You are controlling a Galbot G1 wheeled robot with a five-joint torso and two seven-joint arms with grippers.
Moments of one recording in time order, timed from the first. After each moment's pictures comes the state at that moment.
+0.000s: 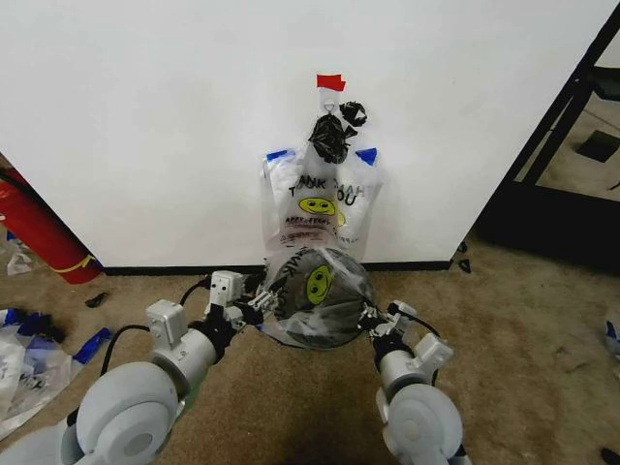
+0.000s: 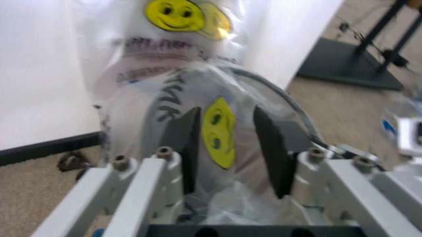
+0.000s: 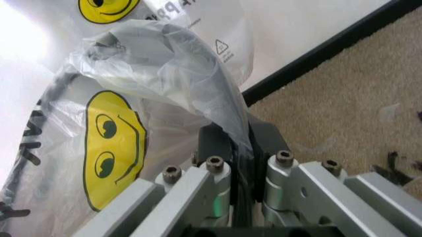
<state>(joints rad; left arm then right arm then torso) 1.14 -0.62 -0.17 -2.46 -1.15 0.40 -0.47 -1.39 1.46 0.21 2.14 0.70 -0.27 0.50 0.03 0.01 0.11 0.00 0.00</state>
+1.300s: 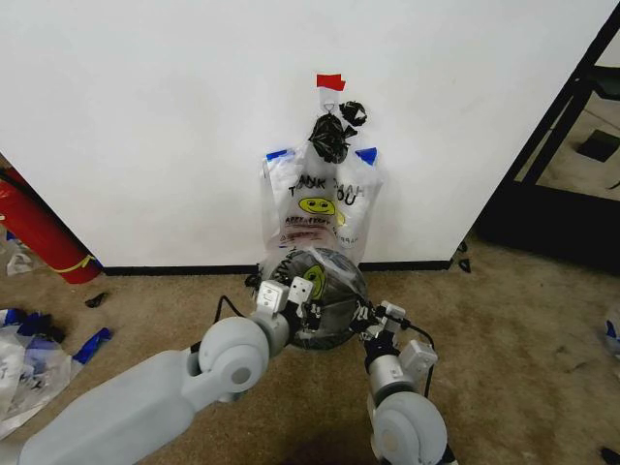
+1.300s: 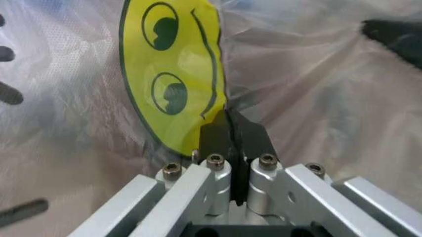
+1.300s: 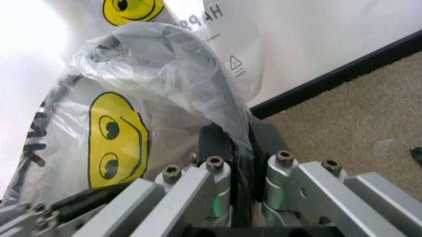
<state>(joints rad) 0.56 -0.86 0.46 -2.09 -1.21 0.63 -0.71 -1.42 1.47 0.17 2.12 0.52 -0.21 0.44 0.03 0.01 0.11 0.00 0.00</state>
